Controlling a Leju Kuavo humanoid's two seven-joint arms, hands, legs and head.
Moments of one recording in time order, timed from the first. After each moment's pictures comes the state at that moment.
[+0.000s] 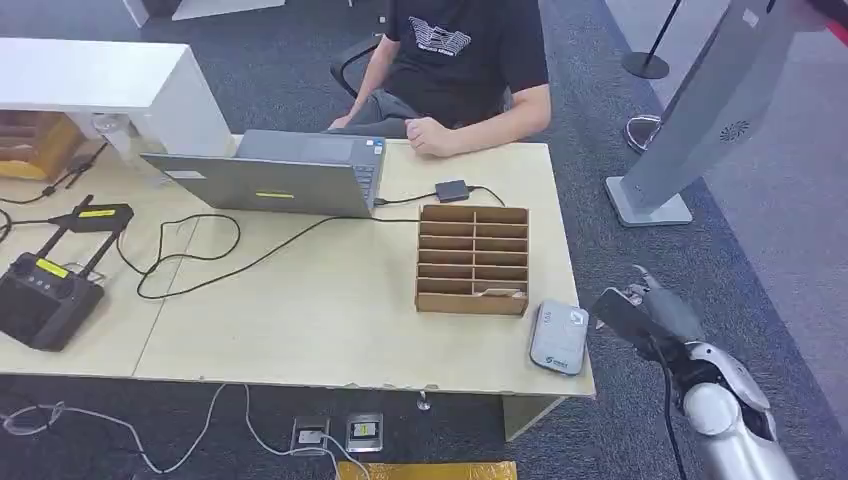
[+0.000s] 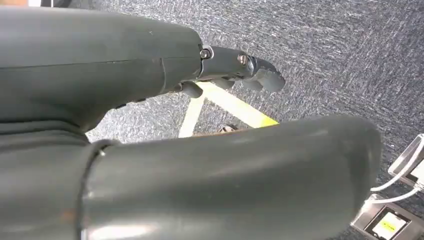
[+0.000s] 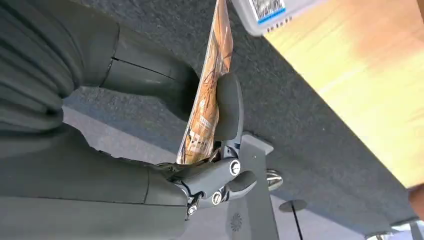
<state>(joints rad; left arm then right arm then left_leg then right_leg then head) -0.10 0.29 -0.24 -0.17 0.67 -0.16 0.05 -0.21 -0.37 0.18 -1.32 0.70 0.28 0.01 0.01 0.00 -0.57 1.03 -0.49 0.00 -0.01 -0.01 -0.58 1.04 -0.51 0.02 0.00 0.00</state>
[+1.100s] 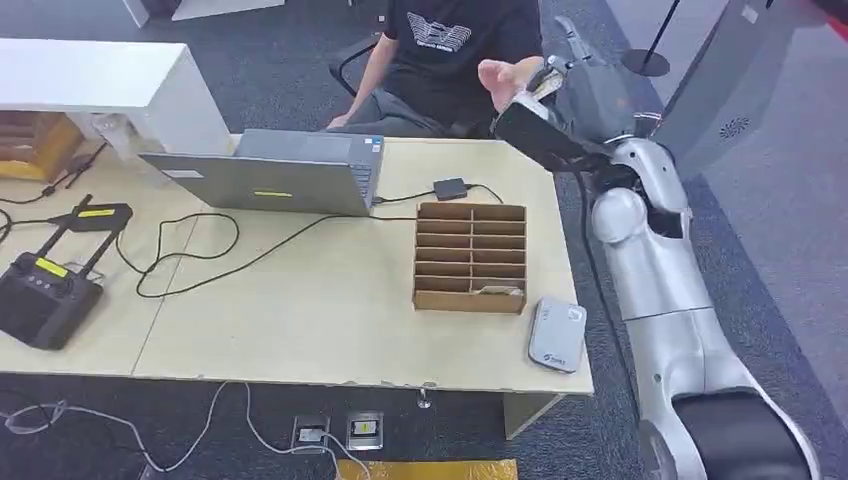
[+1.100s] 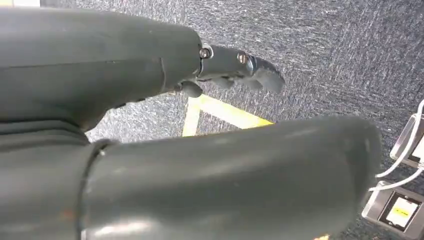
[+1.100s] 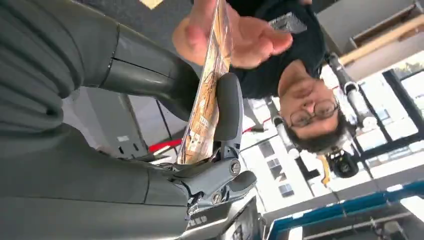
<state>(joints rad) -0.12 0.30 -0.33 -0.16 0.63 -0.22 0.00 -0.92 0.01 0.31 -0.94 1.03 0.05 -0.25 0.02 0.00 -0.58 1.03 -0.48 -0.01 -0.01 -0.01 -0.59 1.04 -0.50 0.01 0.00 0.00</state>
